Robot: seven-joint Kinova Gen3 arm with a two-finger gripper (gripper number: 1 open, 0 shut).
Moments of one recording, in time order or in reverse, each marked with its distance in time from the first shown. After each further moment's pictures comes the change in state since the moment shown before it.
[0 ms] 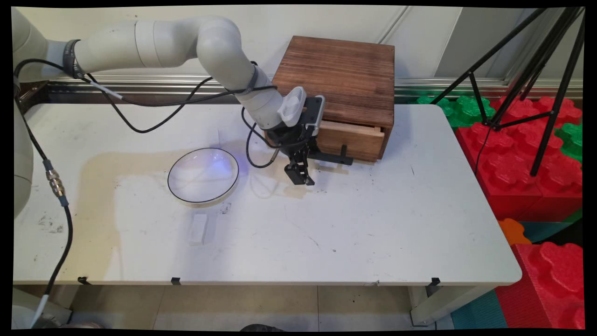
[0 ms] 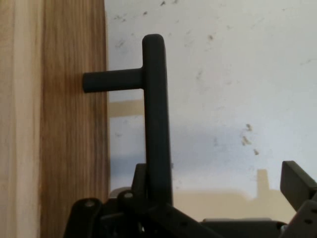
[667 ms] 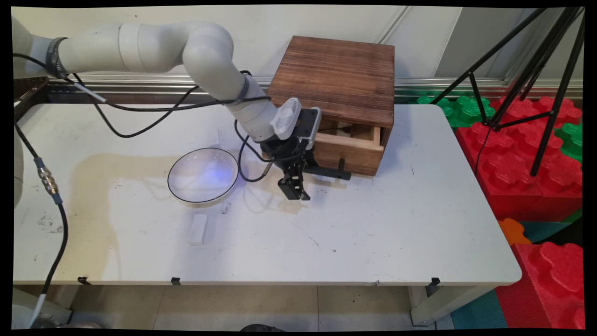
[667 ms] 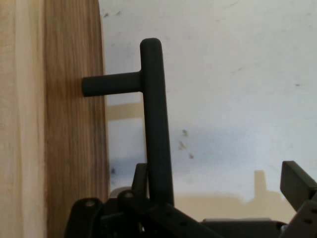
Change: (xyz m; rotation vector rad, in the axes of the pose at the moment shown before) arm 0.004 0.038 -0.009 -0.036 0.009 0.013
